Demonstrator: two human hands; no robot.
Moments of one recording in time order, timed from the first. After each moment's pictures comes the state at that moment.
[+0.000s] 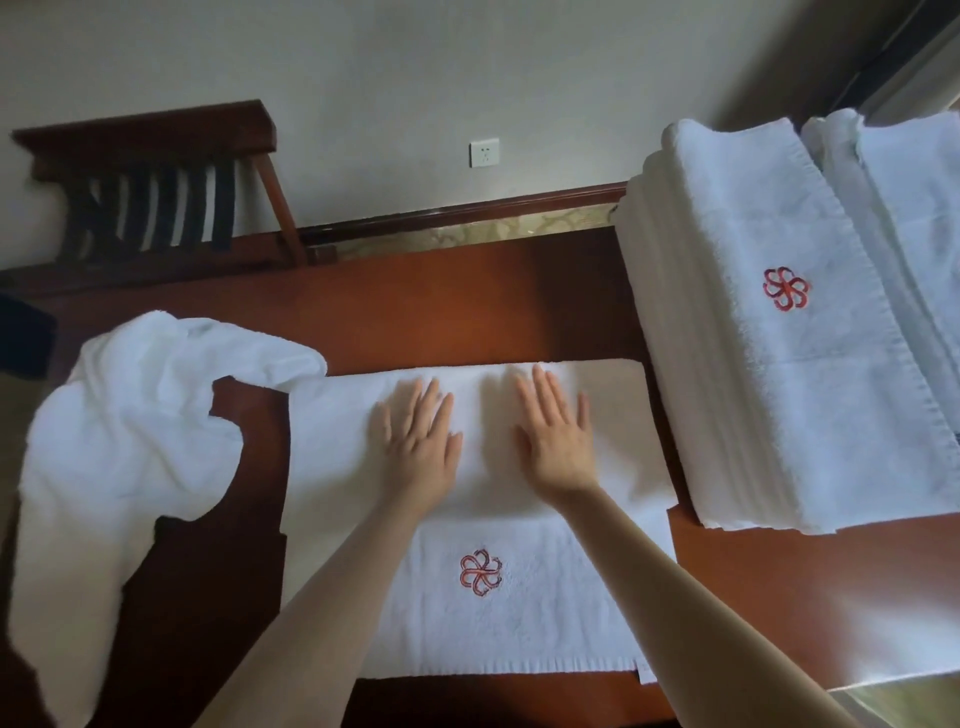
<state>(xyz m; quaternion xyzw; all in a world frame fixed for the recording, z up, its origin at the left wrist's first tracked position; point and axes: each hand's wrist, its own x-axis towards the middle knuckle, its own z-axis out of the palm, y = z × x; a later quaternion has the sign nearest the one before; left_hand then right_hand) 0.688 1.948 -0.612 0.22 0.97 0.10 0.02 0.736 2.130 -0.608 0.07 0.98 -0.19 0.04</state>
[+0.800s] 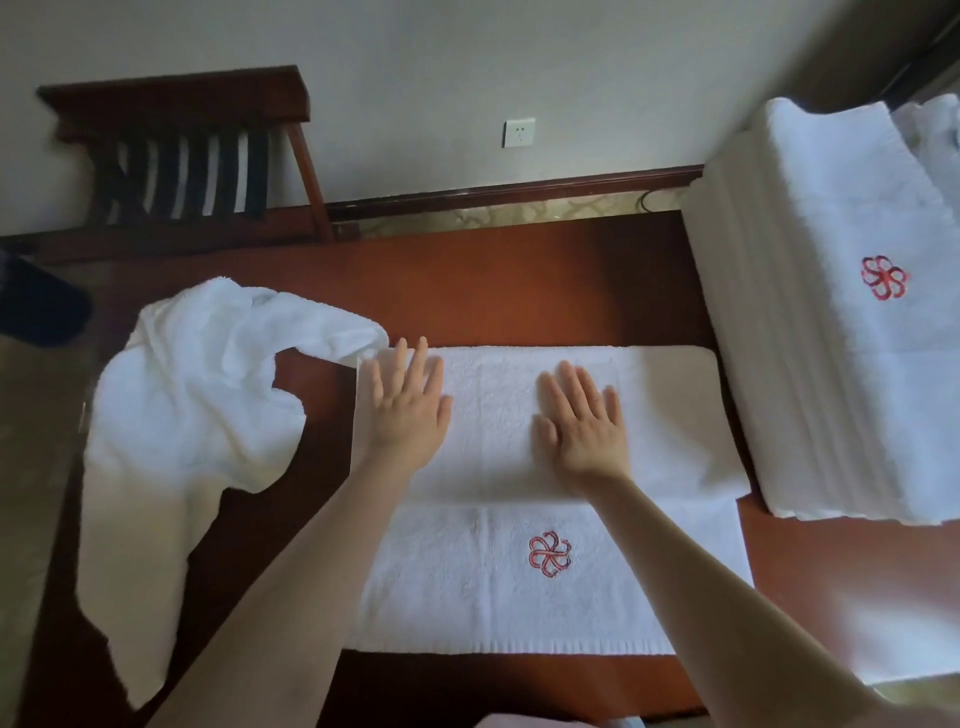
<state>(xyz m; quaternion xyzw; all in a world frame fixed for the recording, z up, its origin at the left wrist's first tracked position) 0.639 1.861 -0.612 0.23 0.97 -0.02 0.04 0.729 2.083 -0.623 0.07 0.99 -0.12 0.09</state>
